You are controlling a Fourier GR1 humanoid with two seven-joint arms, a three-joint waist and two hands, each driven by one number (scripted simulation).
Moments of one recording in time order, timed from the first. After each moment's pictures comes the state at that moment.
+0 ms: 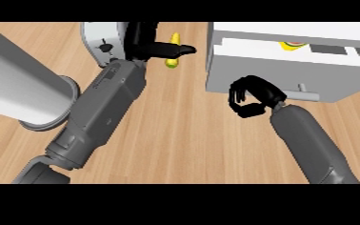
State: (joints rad) left arm -1.02 0.11 -0.22 -0.59 0.67 0.15 -0.53; right arm -0.59 -0.29 0.27 -0.83 0.51 0.25 -0.28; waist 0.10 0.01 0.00
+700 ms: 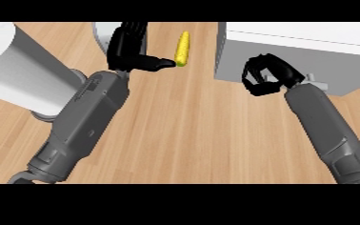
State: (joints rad) left arm -0.88 0.18 -0.24 -0.71 0.67 0.06 -0.50; right arm -0.77 -0.33 0.09 -0.57 0.41 0.25 -0.43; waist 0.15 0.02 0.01
